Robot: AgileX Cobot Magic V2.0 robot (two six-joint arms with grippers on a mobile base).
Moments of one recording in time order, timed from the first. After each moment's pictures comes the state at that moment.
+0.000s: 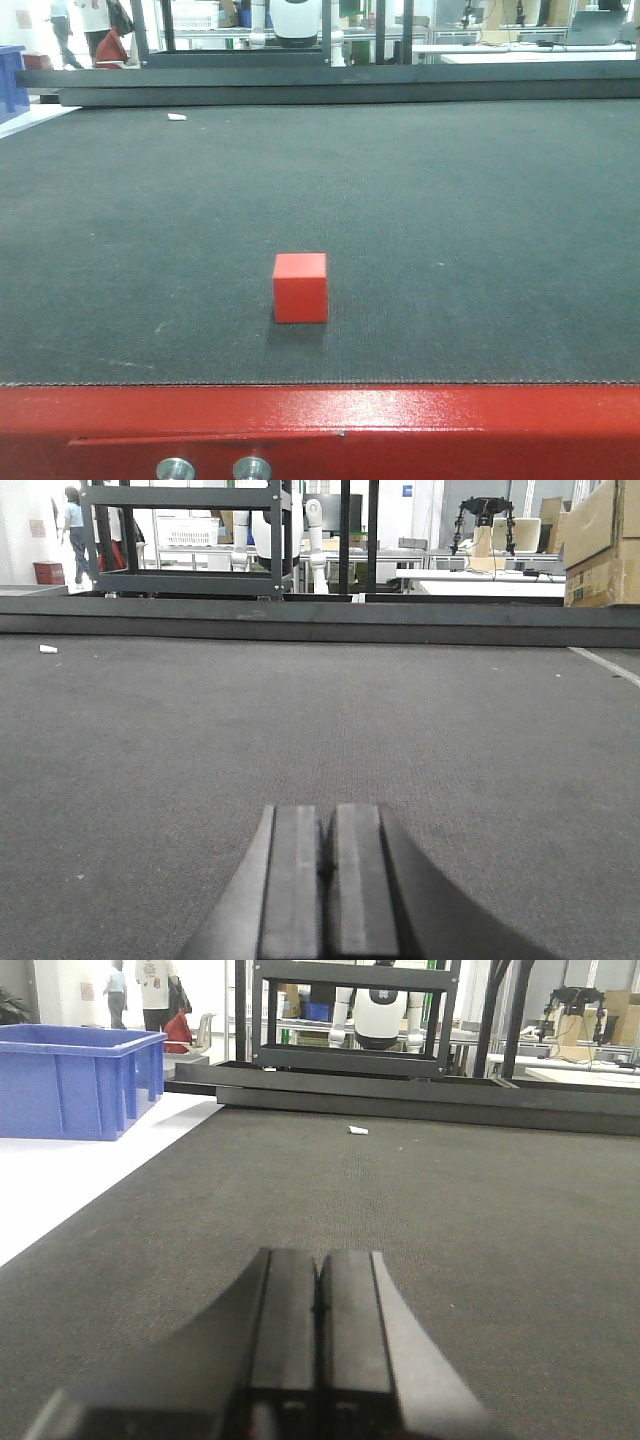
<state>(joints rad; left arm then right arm) -0.01 -0.01 0.03 -0.10 -0.04 0.05 0.03 -0.01 0.03 0.04 -0.03 0.01</state>
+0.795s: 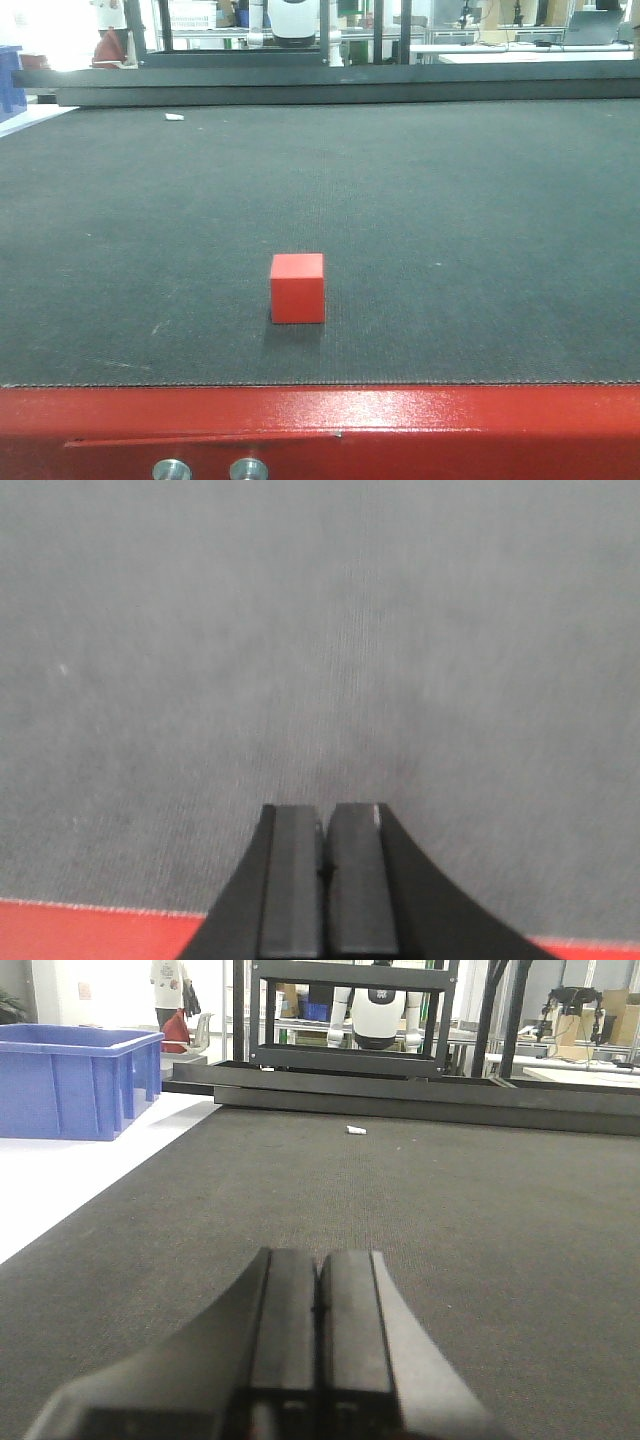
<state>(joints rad) -0.01 -0.01 0.03 -0.10 -0.04 0.05 0.03 0.58 -0.42 0.03 0.50 0.05</state>
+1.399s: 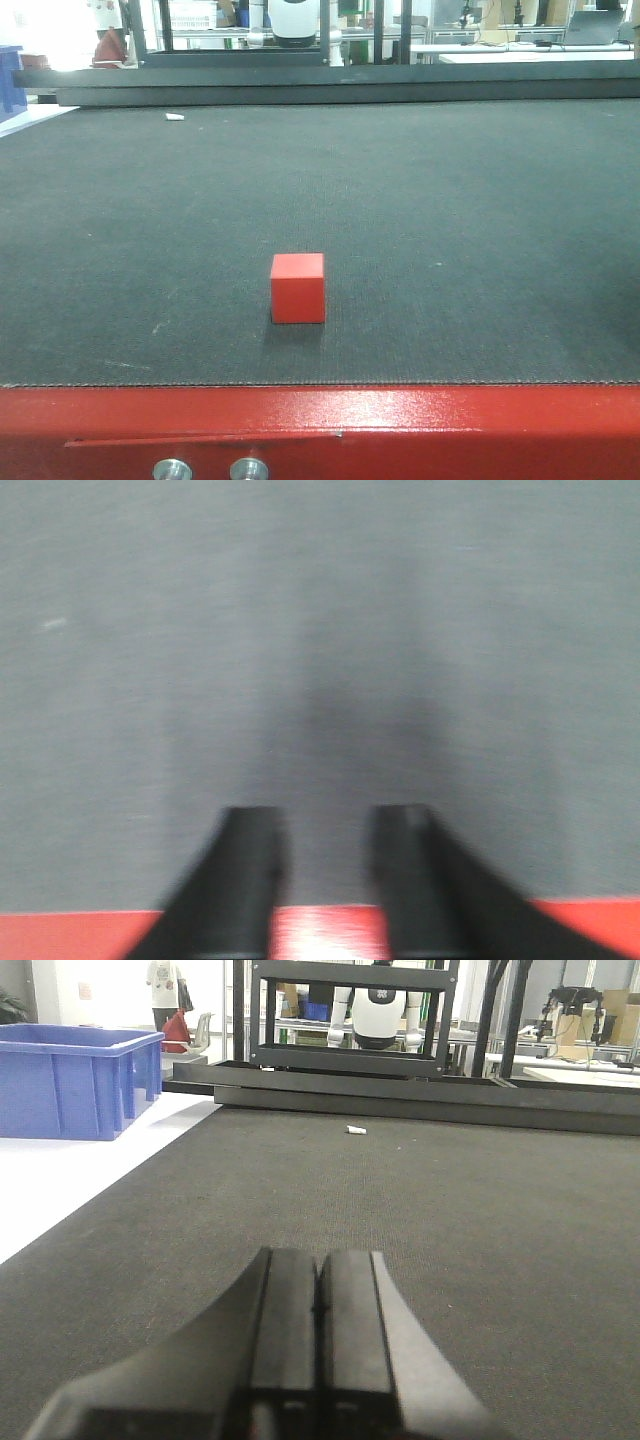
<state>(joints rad) -0.01 -0.01 0.03 -0.10 -0.04 0.05 0.32 1.10 -0.78 -0.16 0.76 0.55</state>
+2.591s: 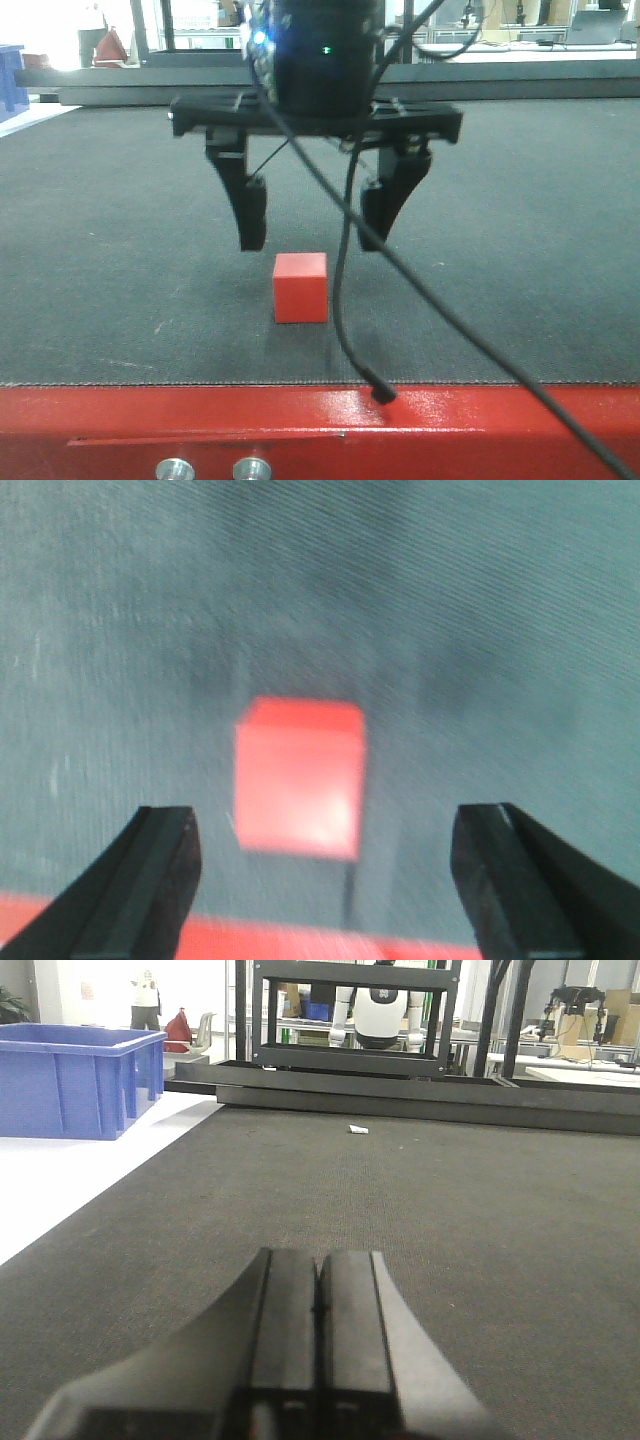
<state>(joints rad) -0.01 -0.01 0.03 -0.10 -0.04 0.05 0.74 1.96 -1.67 -0.01 1.17 0.76</state>
